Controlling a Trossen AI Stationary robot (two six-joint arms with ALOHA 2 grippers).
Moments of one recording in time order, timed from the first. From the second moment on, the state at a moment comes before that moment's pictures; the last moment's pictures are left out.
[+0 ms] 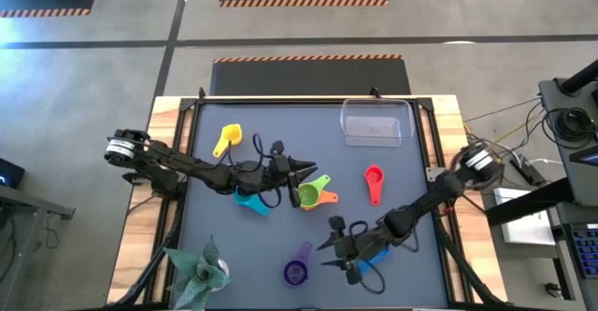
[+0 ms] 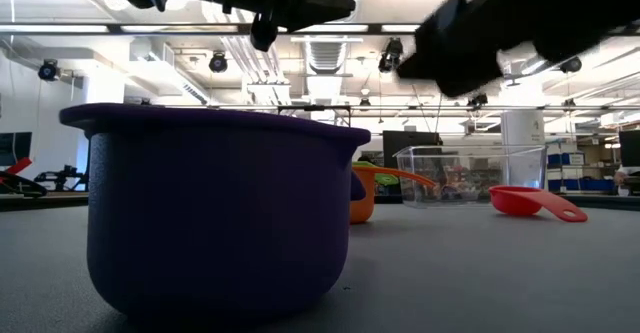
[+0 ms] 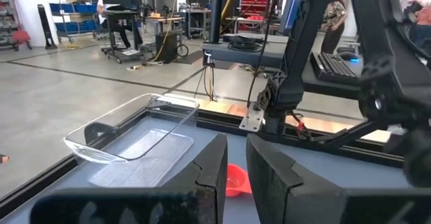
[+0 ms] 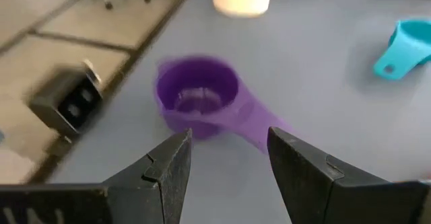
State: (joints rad) left arm -0.16 1.57 0.86 0.68 -0.48 -0.09; right arm 0.57 1.78 0.84 0.46 0.24 0.14
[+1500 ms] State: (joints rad) left arm -0.18 1.57 0.86 0.66 -0.43 -0.13; right arm 0.58 2.05 1.26 0.08 0.52 -0.26
